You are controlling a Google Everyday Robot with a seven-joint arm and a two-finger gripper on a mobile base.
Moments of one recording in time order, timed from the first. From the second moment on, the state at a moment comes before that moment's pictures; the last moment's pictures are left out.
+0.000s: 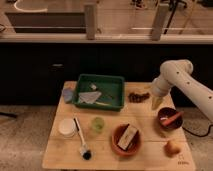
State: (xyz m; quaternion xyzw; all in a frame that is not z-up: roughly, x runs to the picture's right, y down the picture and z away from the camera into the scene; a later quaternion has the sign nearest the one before) arm 0.256 0.055 0.811 -0.26 -0.10 -0.04 0.96
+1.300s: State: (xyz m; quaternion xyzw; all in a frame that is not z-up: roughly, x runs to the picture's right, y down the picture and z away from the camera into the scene) arm 0.250 0.085 0.893 -0.30 -0.07 0.01 0.95
